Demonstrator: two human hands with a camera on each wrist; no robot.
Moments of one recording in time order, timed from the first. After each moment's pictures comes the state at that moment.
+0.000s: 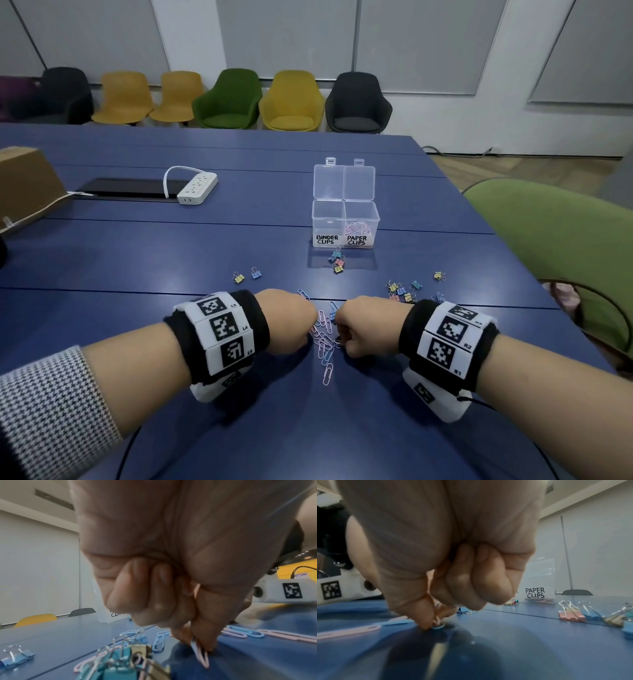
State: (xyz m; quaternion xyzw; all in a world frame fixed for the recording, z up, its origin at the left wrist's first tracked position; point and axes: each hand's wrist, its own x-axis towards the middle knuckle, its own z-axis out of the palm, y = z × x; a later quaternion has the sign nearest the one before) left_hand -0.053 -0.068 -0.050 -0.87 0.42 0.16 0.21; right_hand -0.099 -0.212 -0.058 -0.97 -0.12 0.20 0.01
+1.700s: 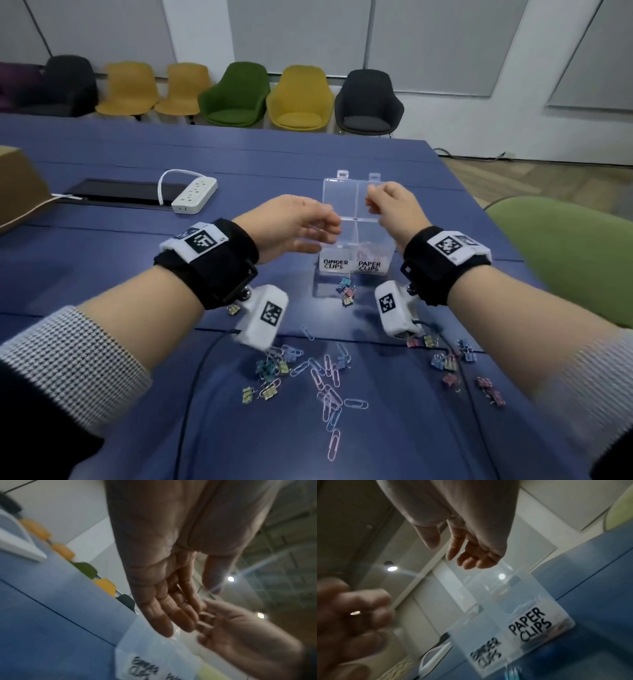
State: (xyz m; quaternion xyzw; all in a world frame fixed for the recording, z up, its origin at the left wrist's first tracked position) left_hand 0.074 -0.090 0.013 -0.71 0.18 0.28 -0.62; right_hand 0.070 -0.284 -0.018 -0.80 0.11 -0.20 0.55
